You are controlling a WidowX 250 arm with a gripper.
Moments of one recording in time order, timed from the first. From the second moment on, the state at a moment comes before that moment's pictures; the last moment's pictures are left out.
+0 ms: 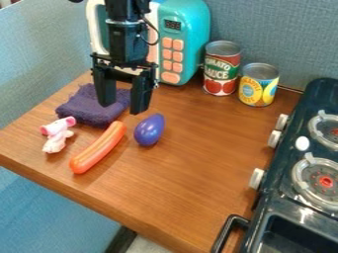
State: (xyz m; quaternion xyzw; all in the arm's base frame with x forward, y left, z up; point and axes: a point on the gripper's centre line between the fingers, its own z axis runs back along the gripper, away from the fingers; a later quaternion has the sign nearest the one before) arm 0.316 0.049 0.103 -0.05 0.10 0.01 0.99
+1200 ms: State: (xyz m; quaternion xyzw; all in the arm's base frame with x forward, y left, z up) arm 0.369 0.037 0.042 0.01 0.15 0.03 0.99
